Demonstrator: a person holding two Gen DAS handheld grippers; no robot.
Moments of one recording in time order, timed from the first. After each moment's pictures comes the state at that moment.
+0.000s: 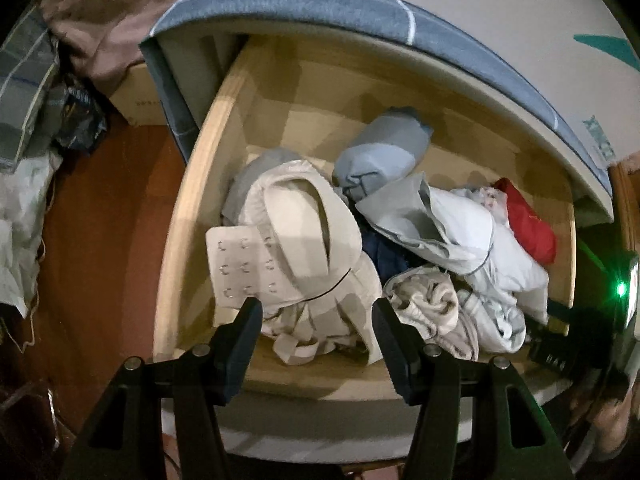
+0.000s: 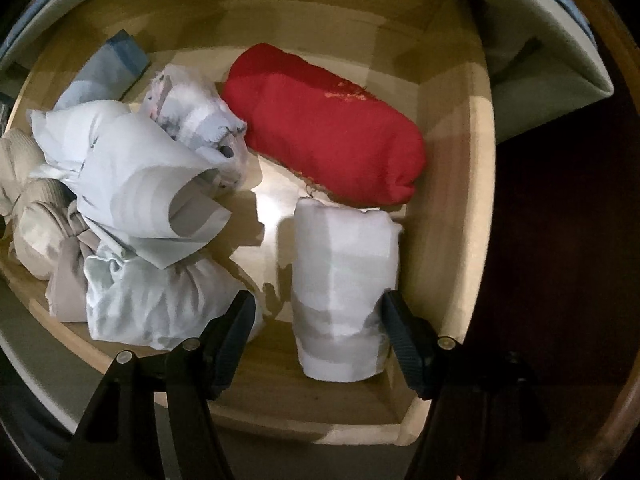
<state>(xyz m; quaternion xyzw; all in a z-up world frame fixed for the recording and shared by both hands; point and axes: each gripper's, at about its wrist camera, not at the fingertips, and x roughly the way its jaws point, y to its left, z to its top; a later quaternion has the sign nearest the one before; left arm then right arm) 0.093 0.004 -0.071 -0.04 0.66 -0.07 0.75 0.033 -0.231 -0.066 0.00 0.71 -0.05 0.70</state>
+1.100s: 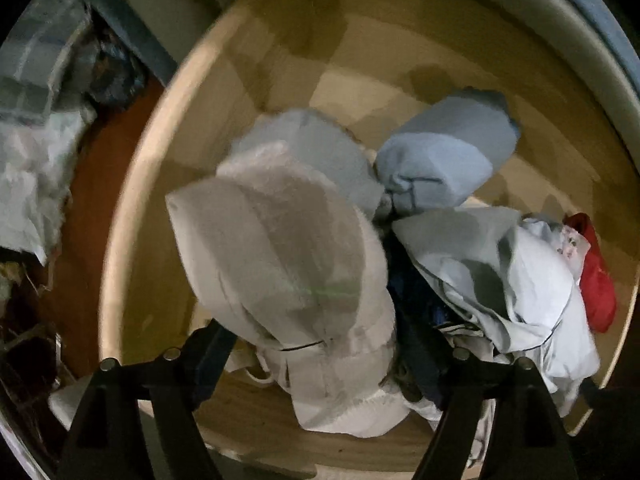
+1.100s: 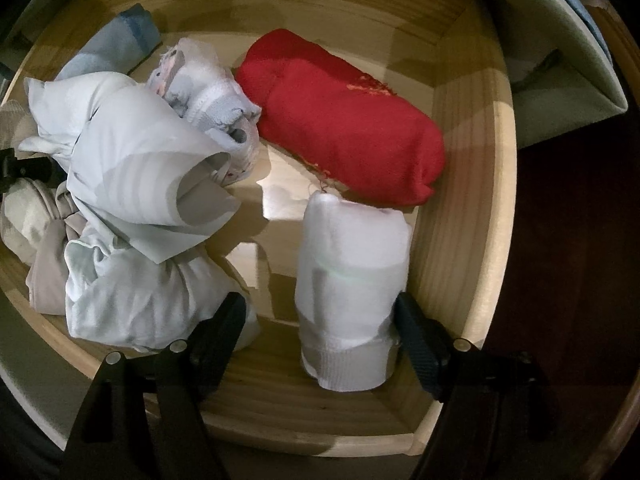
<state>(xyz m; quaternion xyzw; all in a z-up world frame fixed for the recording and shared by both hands) 0.128 -0.027 -0.129 -0.05 0.71 0.05 0.70 0.007 -0.179 -0.128 -0.03 0.71 -0.05 0.71</state>
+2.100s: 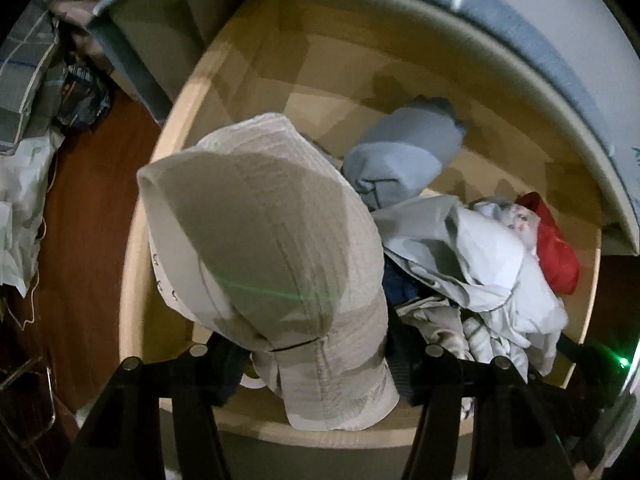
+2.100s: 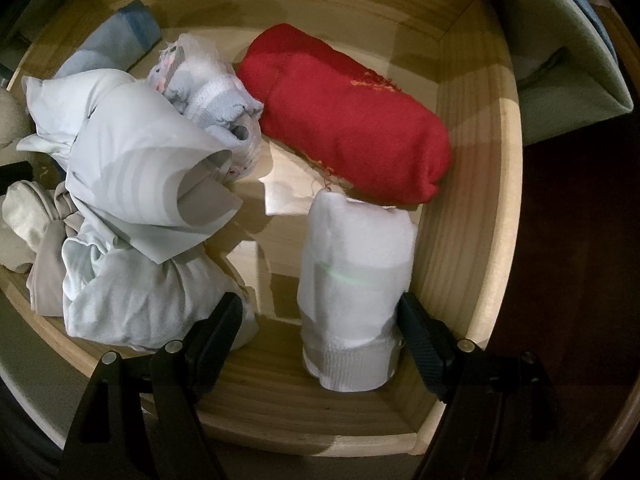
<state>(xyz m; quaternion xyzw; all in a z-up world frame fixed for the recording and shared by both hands) 0.105 -0.027 -0.091 -0.04 0.69 -0.04 0.73 0.013 -0.189 -0.123 -0.03 0.71 -0.05 0.70</state>
